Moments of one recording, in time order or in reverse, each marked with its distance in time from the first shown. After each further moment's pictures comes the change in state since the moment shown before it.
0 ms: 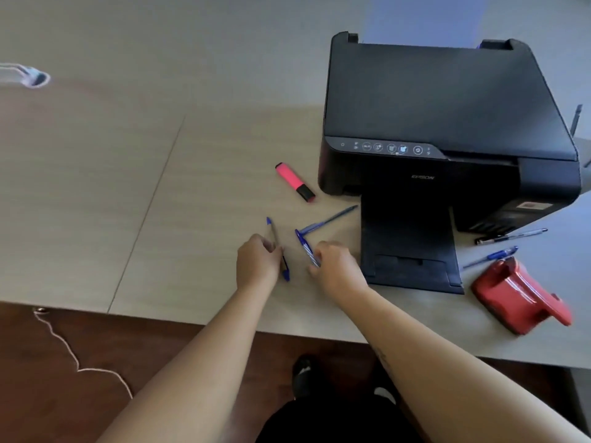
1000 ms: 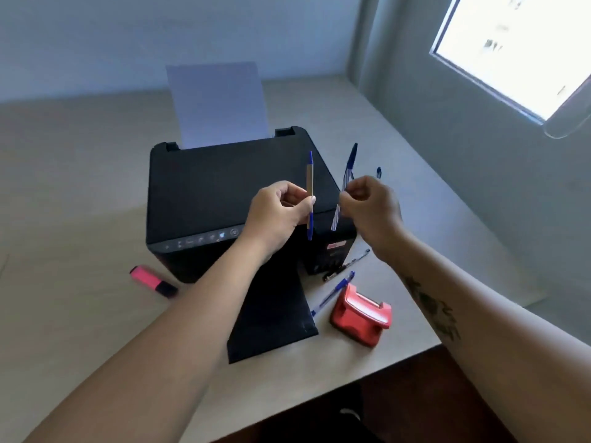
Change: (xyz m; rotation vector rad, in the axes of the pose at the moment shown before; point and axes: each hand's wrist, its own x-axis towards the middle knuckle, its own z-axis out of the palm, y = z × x) left_hand -0.103 0.304 0.068 -0.443 -0.578 0.685; right_hand -0.052 0.146 -0.289 0.676 0.816 0.200
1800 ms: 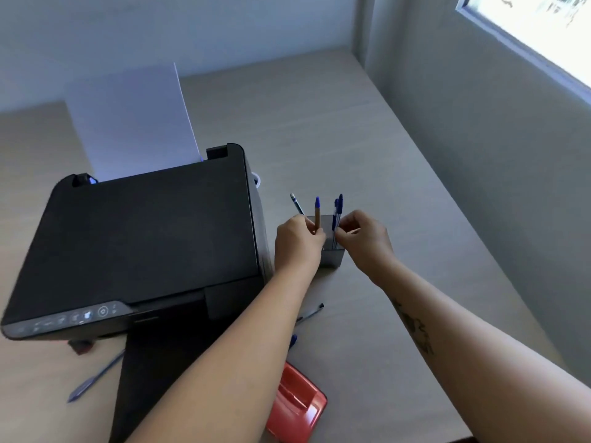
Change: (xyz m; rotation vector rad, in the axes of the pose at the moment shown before) left_hand 0.156 -0.034 0.232 0.549 0.232 -0.288; right_hand 0.205 0.152 -0.060 -0.060 -0.275 0.156
